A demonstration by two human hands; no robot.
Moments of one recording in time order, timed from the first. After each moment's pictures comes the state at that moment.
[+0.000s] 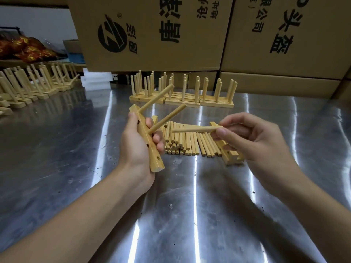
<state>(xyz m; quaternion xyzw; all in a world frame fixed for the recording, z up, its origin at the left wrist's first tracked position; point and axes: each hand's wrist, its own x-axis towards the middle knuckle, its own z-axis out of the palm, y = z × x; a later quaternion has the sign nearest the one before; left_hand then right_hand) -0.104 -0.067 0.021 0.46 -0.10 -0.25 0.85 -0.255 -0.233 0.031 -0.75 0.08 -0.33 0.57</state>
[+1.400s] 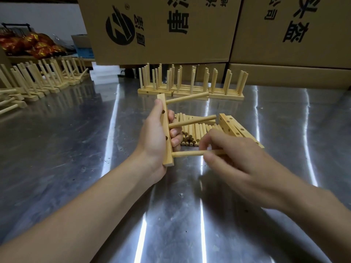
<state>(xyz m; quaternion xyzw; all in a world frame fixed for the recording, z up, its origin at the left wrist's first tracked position) -0.108 -0.066 0.020 0.50 -0.15 -0.31 0.79 -0.261 -0.200 0.019 -0.95 0.01 -0.18 0.24</state>
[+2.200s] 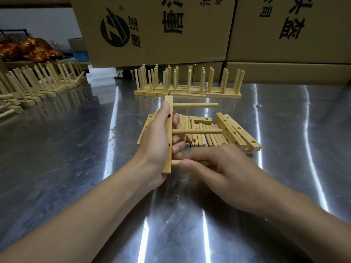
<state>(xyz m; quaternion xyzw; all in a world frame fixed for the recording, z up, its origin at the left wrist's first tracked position) -0.119 -0.069 0.019 0.51 -0.19 -0.34 0.77 -0.252 -0.184 0.012 -0.93 -0.01 -0.15 0.34</state>
